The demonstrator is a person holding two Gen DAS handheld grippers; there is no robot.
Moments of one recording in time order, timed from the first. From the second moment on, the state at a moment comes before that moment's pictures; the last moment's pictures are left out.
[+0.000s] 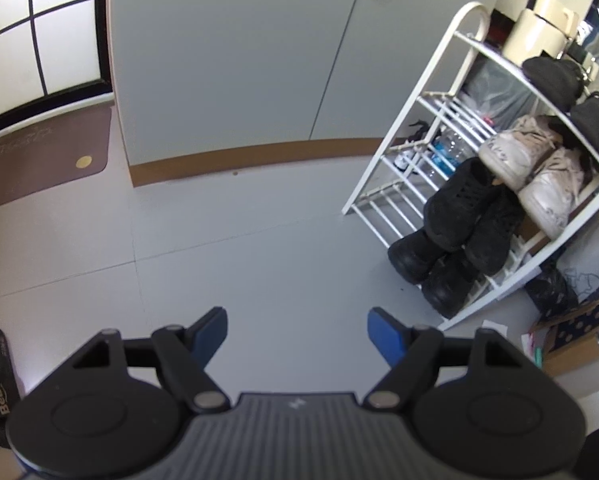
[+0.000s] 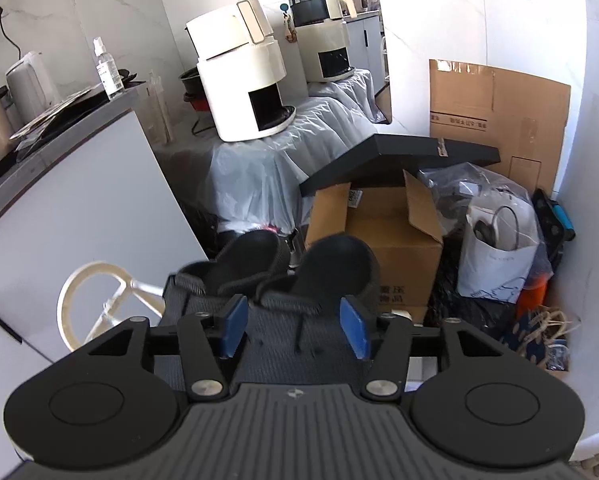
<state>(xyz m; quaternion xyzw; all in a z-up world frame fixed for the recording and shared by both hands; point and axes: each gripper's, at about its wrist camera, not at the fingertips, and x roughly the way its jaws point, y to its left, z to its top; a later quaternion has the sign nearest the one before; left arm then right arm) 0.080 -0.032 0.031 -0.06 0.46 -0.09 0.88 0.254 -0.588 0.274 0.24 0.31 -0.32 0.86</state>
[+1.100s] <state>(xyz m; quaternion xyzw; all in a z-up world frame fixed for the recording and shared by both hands) 0.015 -0.043 0.061 -0.04 0.38 -0.09 0.92 0.099 -0.457 0.200 0.20 0.31 -0.10 0.92</state>
